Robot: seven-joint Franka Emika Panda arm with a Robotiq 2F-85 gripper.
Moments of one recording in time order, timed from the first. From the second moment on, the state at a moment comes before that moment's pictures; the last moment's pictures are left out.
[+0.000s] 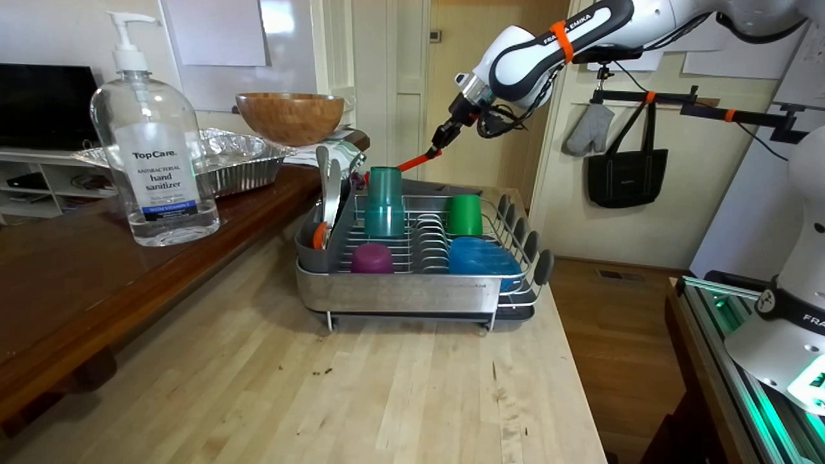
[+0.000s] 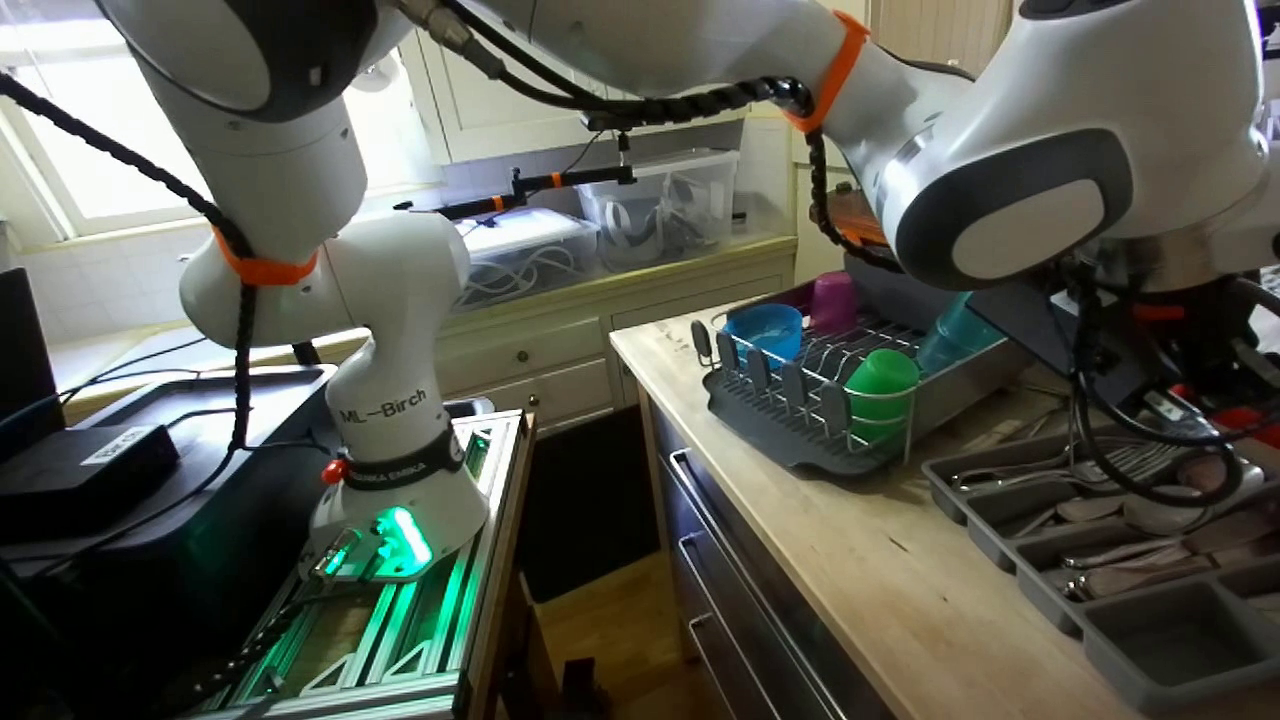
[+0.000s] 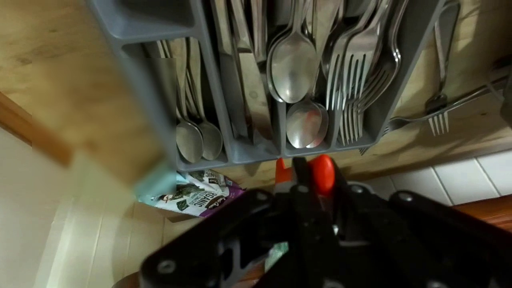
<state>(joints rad) 1.96 -0.64 -2.25 -1.85 -0.29 2.76 -0.27</state>
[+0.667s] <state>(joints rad) 1.91 -0.56 -2.22 -1.99 -0.38 2.74 -0.15</state>
